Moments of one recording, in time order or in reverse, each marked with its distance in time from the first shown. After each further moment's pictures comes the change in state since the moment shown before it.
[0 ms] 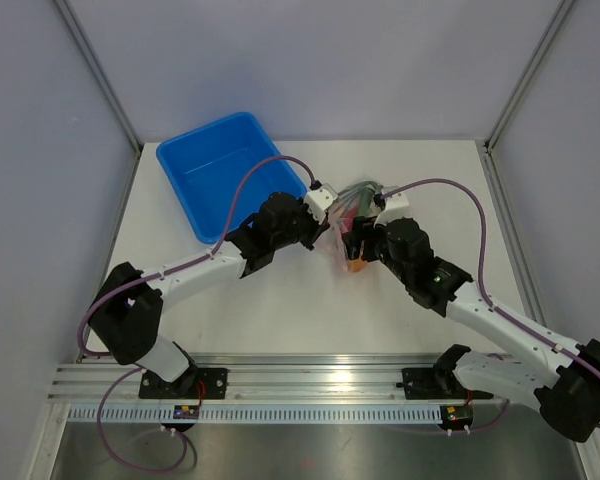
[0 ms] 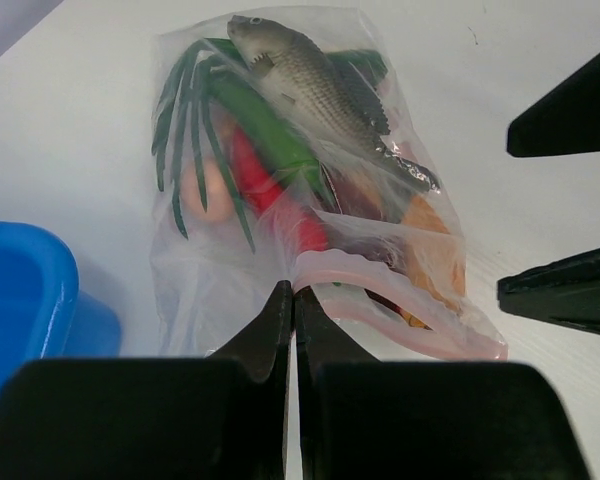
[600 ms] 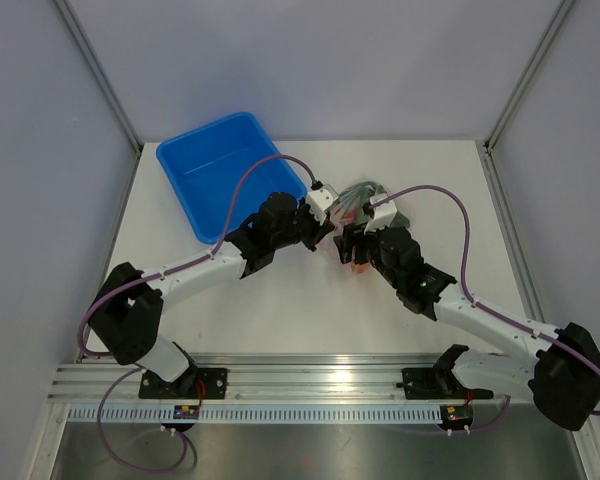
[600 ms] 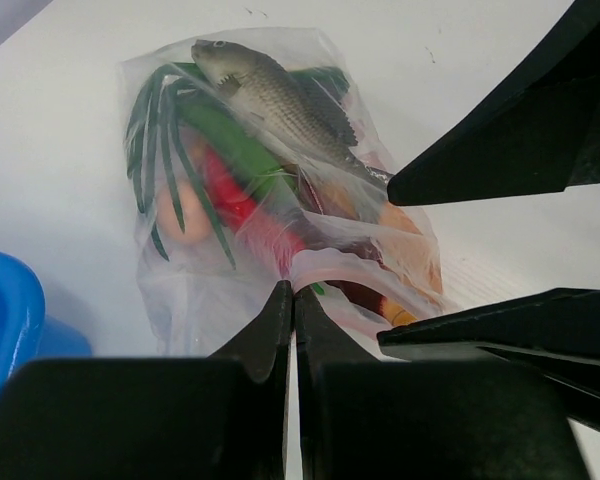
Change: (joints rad) left arm 0.005 0.000 -0.007 0.037 0.072 -0.026; right arm 0.019 0.076 -0.119 0.297 -0.026 -0.110
